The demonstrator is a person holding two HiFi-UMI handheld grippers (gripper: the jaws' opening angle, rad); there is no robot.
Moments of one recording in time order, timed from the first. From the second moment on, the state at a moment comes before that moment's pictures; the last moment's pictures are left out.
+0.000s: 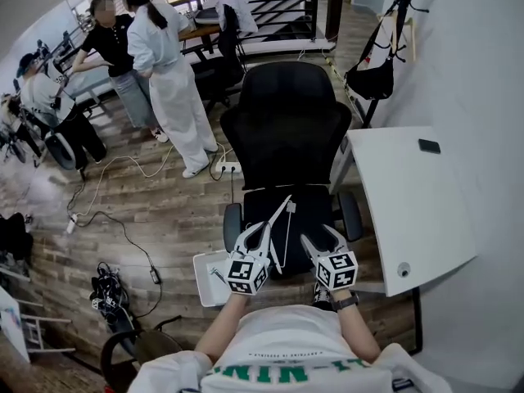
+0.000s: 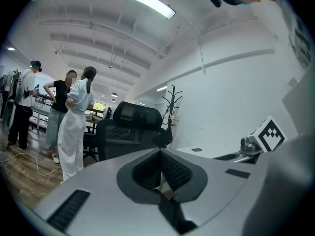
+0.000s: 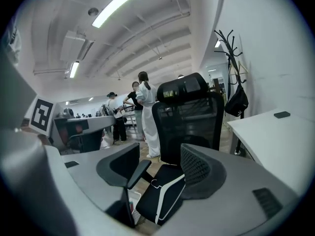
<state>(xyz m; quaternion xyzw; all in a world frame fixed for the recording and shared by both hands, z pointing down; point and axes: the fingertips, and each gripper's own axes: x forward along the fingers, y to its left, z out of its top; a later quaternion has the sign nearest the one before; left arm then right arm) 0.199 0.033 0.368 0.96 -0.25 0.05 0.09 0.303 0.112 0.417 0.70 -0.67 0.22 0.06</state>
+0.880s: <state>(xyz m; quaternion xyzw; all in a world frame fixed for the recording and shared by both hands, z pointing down) 0.222 -0.062 0.576 0.93 -0.28 0.17 0.15 0.296 0.045 0.721 0.56 -0.68 0.44 0.18</state>
